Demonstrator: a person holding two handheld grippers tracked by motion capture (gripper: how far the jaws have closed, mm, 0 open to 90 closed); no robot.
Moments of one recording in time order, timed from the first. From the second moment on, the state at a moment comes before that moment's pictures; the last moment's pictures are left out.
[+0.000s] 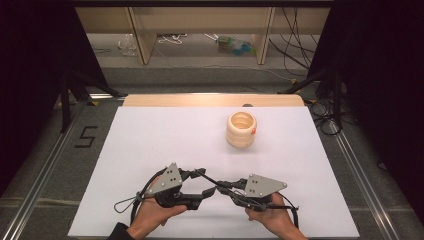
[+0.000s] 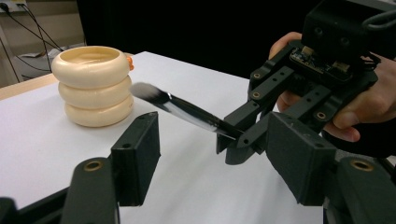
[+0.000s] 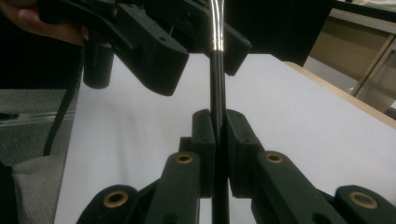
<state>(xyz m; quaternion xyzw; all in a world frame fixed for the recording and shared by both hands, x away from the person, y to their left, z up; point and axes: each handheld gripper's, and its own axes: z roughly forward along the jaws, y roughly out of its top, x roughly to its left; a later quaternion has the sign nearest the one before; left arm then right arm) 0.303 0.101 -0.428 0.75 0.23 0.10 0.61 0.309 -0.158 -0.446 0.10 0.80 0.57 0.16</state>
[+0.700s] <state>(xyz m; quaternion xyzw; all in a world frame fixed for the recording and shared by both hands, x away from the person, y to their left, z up) 0.304 0.104 -0.428 0.74 0.23 0.09 0.62 0.306 -0.154 -0.446 0.10 0.80 0.57 0.16</state>
